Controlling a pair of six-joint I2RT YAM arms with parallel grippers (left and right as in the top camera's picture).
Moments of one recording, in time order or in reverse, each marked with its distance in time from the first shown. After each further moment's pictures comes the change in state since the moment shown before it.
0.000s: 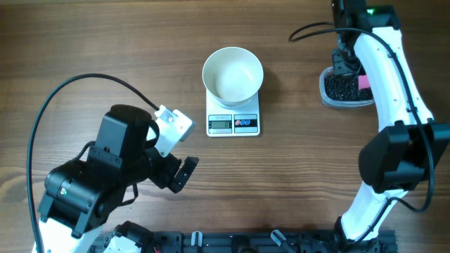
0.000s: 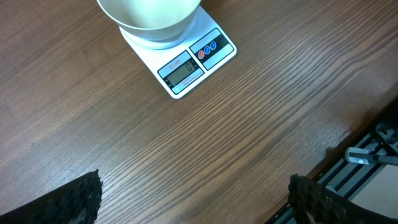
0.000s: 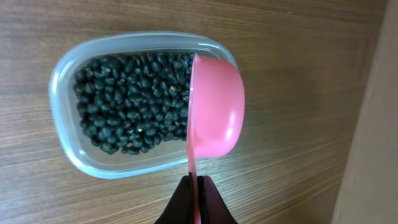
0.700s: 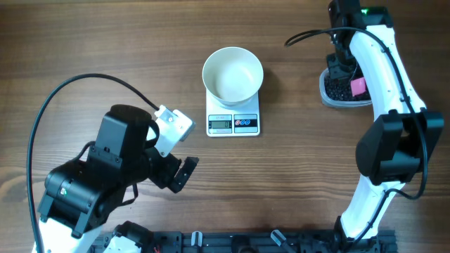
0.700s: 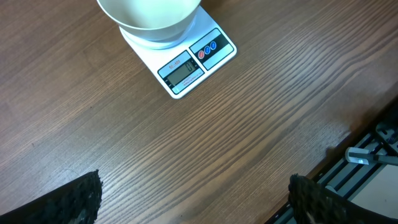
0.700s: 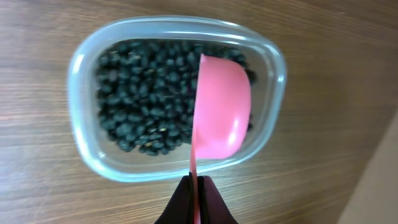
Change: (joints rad) left arm 0.000 0.000 0.000 0.000 0.000 0.000; right arm -0.003 0.062 0.000 -0.007 -0.087 -0.090
